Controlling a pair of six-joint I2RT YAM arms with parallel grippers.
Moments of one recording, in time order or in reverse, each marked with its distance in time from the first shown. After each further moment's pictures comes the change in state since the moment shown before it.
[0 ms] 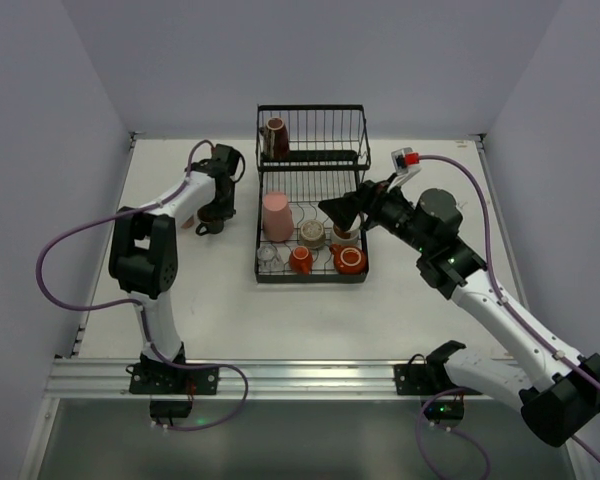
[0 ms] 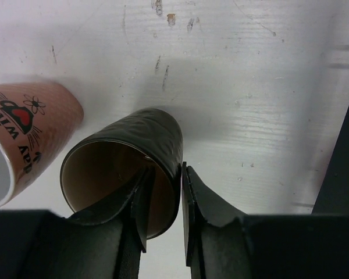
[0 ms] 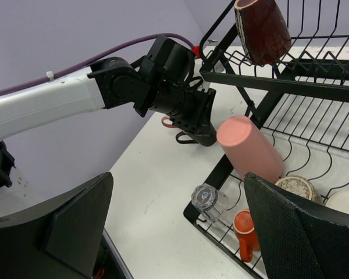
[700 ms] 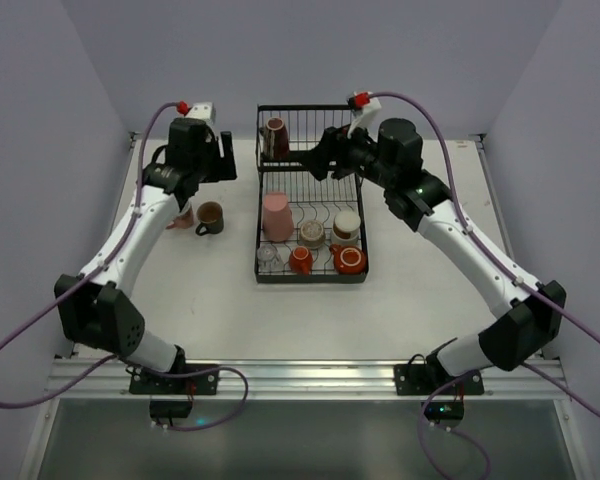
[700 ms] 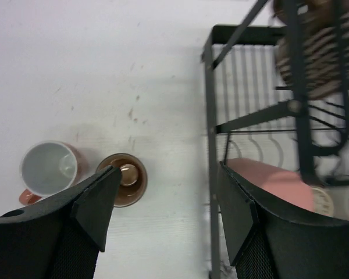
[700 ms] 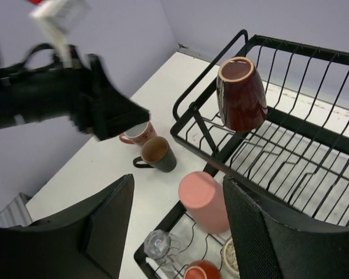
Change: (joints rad) left arm 0.000 -0.378 0.001 0.141 0.109 -0.011; right arm 0.000 0.410 0.519 -0.223 0.000 -0.254
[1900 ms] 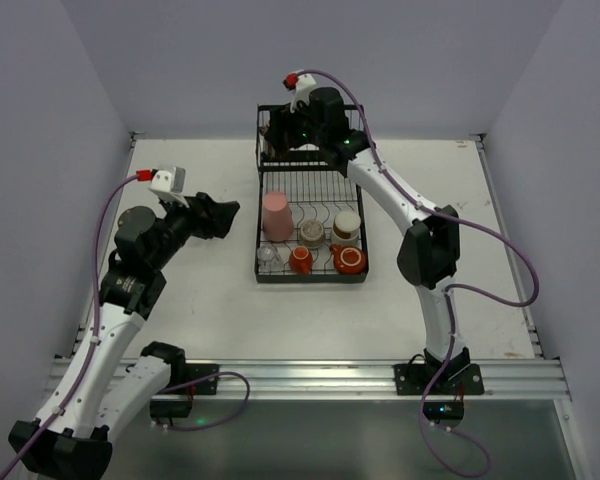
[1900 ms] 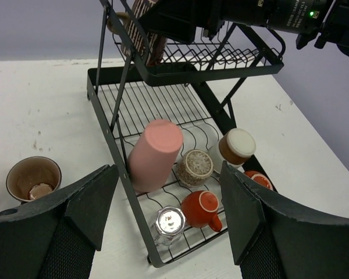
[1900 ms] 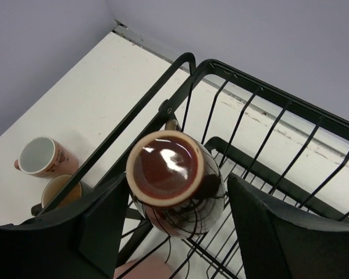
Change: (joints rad) left arm 0.000 -0.796 -0.680 0.452 0.381 -0.093; right arm 0.016 0.755 0.737 -0.148 0.102 -0.216
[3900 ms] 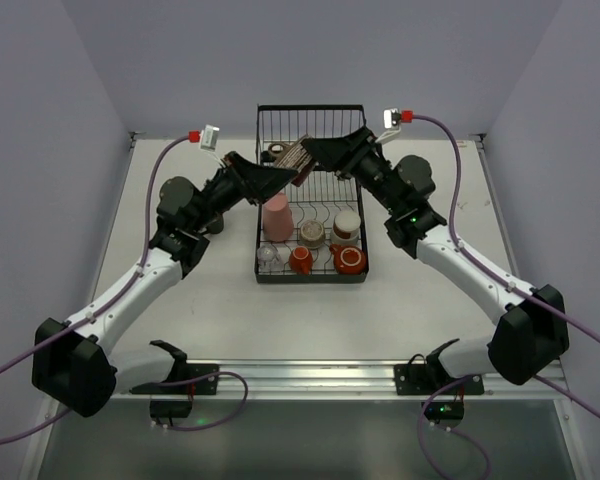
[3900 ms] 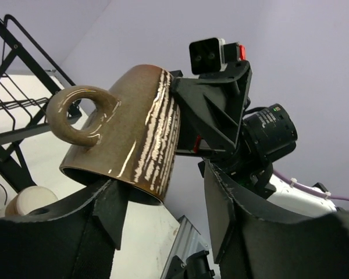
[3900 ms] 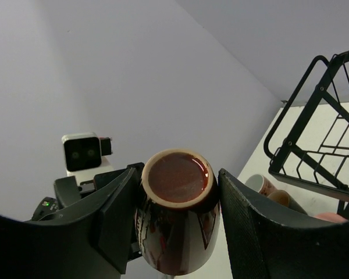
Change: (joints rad) left arm -0.195 0.418 0.109 0.700 0.266 -0.661; right arm -0.019 -0.804 -1.050 0.819 -0.061 0.881
